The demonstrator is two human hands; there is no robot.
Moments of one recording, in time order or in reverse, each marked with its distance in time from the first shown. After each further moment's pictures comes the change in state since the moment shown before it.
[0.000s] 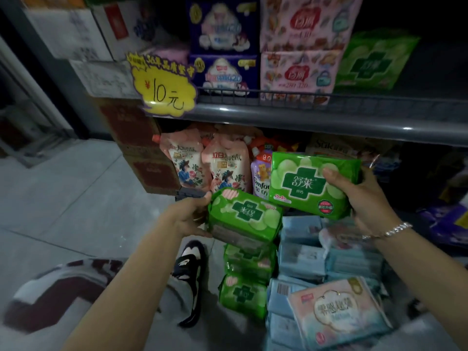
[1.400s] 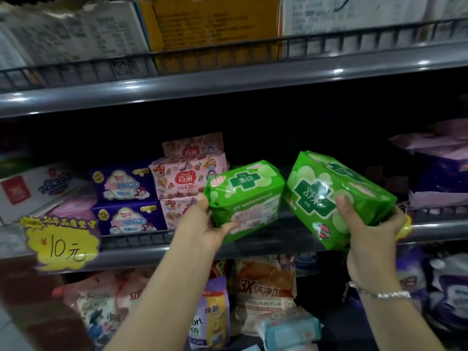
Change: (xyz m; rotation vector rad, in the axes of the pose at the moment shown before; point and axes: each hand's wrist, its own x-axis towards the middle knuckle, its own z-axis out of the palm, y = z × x) left_hand -0.110 0.135 0.284 -0.480 -0.338 0.343; right_hand 0.020 -0.149 -0.124 0.491 0.499 -0.580
